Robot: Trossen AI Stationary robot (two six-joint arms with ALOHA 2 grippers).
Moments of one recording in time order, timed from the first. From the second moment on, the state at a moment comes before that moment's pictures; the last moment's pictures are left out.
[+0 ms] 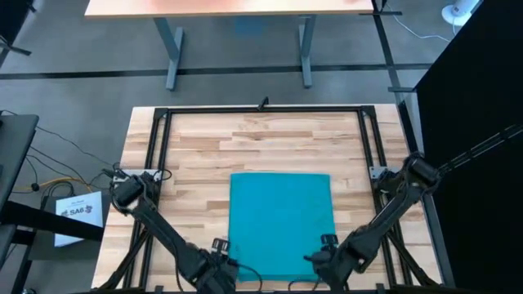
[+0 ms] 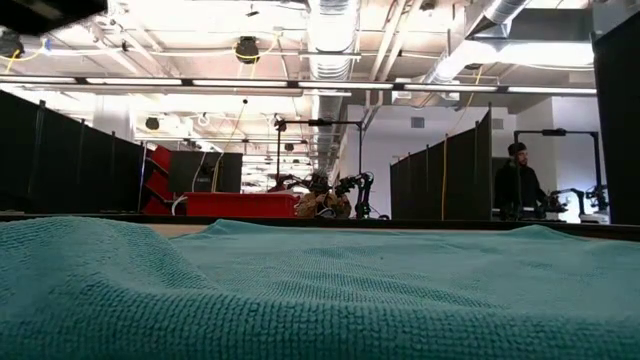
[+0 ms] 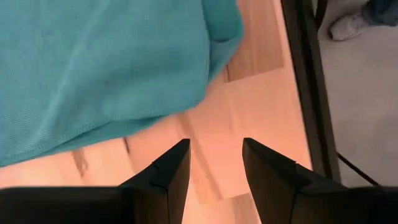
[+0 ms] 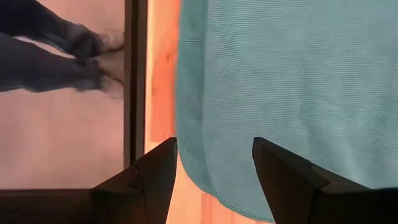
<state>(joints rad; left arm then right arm) -0.80 2.03 1.59 -0.94 -0.12 -0.53 0.85 1.80 1.21 -0.61 0.01 0.80</state>
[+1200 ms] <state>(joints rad) -0.78 2.24 1.81 -0.90 -0.22 -0.58 0.90 1.97 1.26 -0.49 0.05 0.84</state>
